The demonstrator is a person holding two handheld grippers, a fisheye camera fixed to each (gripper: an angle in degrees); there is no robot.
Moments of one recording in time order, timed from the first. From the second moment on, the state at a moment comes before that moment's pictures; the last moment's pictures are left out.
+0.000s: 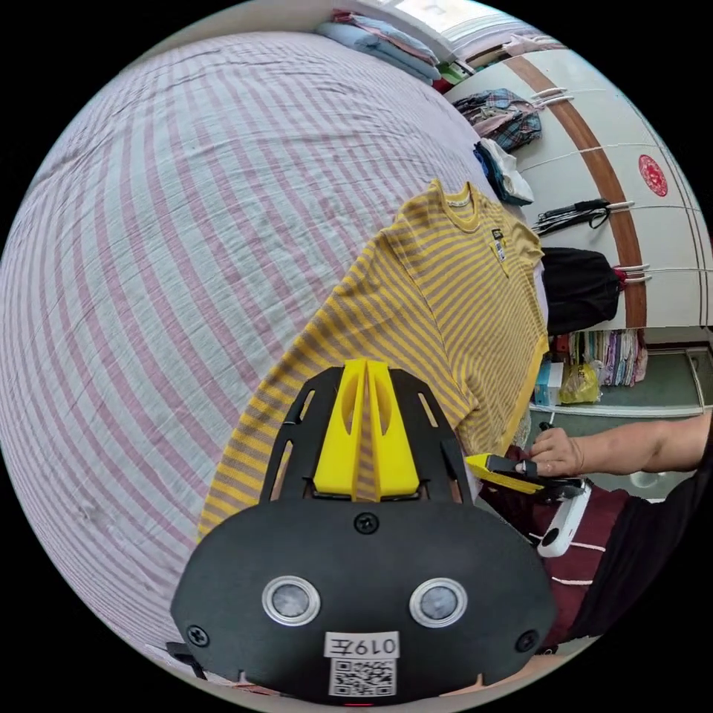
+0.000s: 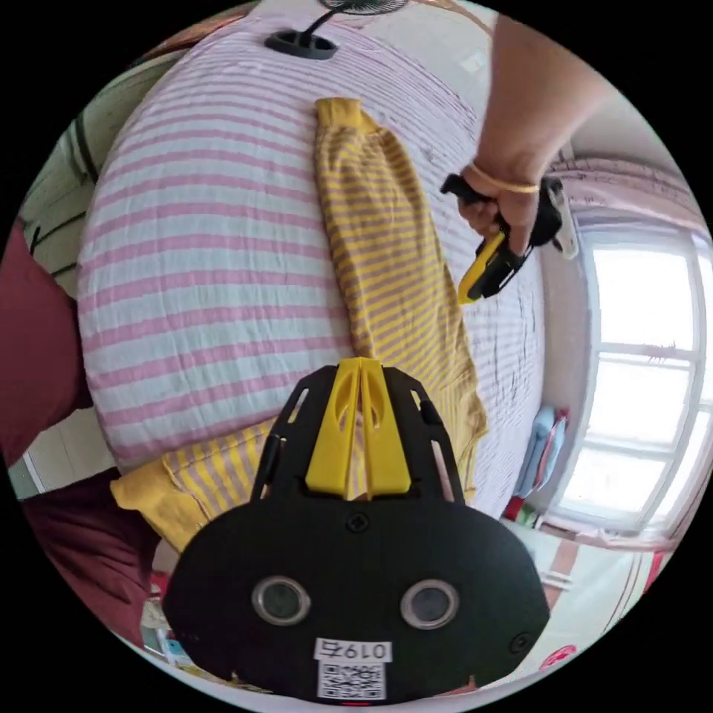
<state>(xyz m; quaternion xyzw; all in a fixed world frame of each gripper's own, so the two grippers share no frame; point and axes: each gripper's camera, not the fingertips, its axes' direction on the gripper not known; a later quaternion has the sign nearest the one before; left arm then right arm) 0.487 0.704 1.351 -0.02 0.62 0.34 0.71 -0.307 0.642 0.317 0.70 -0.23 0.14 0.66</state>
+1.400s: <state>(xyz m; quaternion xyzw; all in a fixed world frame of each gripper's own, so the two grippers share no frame) 0.990 0.701 1.011 0.10 0.61 0.48 0.62 -0.151 0.543 0.951 0.58 -0.33 0.22 0.71</state>
